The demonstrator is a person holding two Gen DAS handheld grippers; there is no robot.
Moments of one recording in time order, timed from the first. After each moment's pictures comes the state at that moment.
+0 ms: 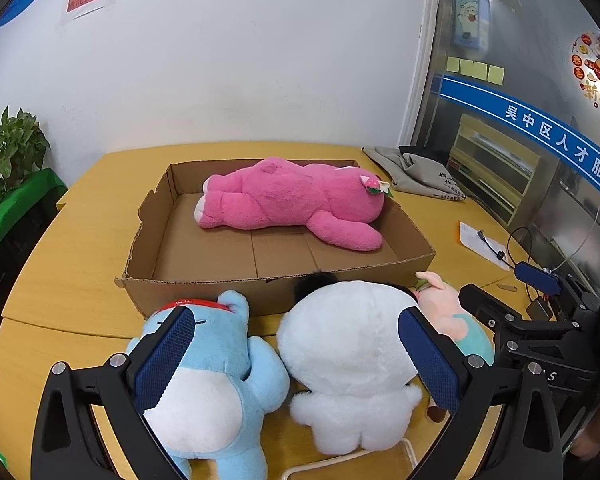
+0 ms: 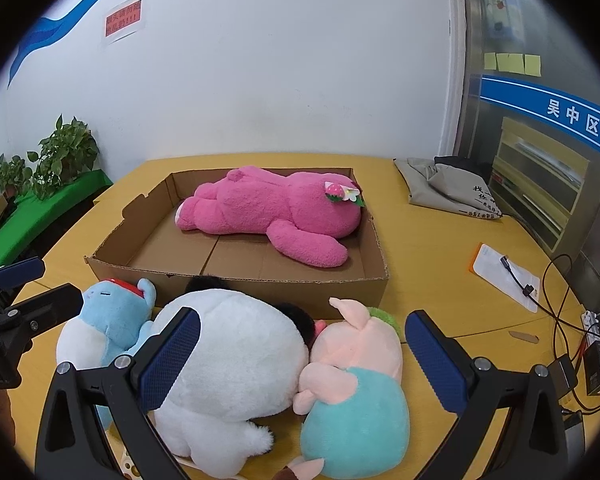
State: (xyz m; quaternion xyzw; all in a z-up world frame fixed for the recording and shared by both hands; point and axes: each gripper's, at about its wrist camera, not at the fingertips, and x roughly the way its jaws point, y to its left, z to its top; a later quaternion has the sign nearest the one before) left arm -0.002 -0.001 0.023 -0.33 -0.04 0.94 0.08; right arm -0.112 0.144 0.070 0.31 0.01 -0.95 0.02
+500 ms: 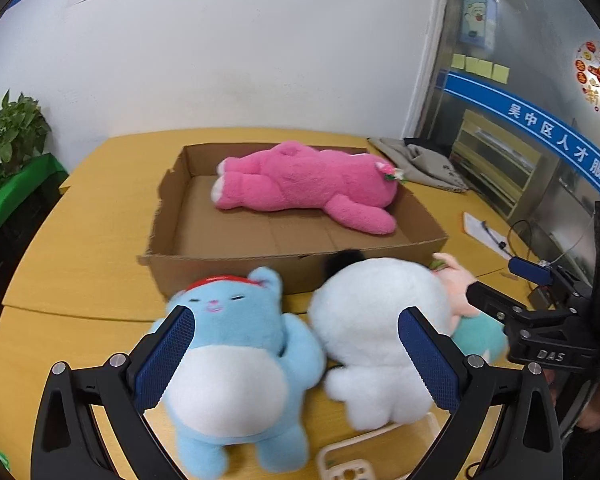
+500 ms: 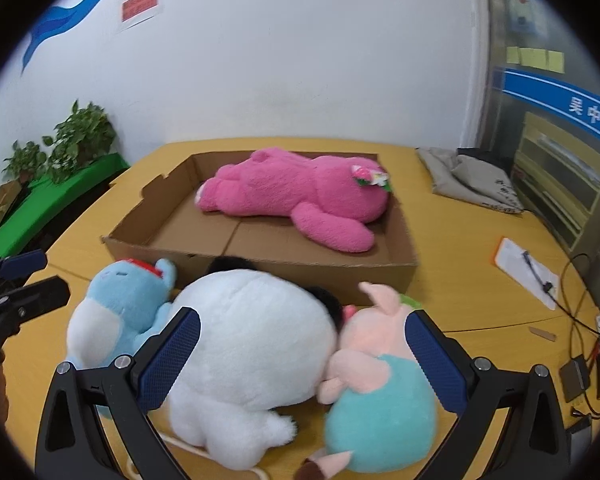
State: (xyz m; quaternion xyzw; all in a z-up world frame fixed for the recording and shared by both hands) left arm 0.008 -0.059 0.005 -0.36 -0.06 0.93 0.07; right arm -0.114 0.119 0.056 0.34 0.01 -0.94 0.07
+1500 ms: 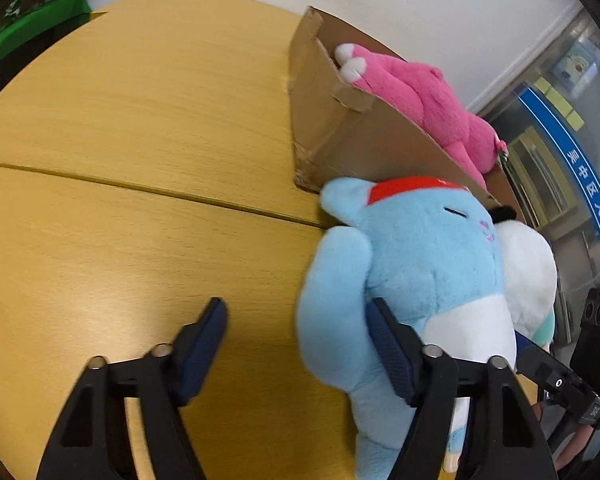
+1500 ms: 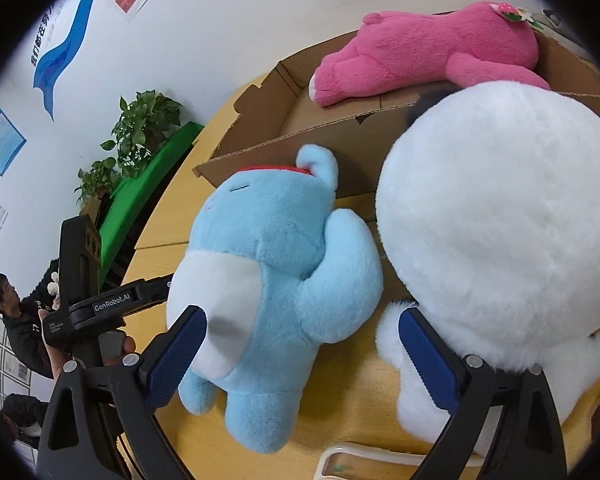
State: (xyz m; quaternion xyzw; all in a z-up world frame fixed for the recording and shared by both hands) left arm -0.036 -0.210 -0.136 -0.49 -0.21 0.84 0.10; right arm -0.139 0.009 -0.043 0.46 -0.16 -0.85 0.21
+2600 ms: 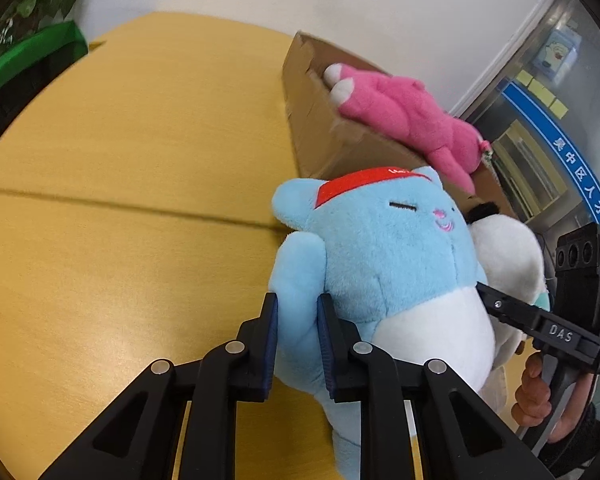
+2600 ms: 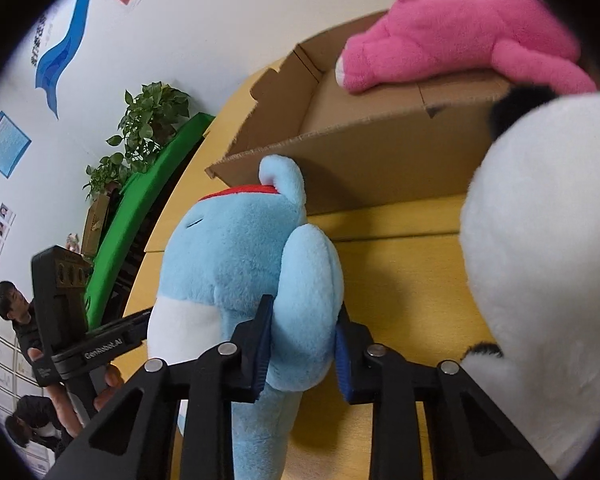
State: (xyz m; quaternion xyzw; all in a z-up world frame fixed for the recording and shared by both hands) left arm -0.015 -0.234 -0.095 -0.45 -0.18 0.87 0.10; right arm -0.173 -0.026 -0.043 0.47 -0.17 -0.84 0.23
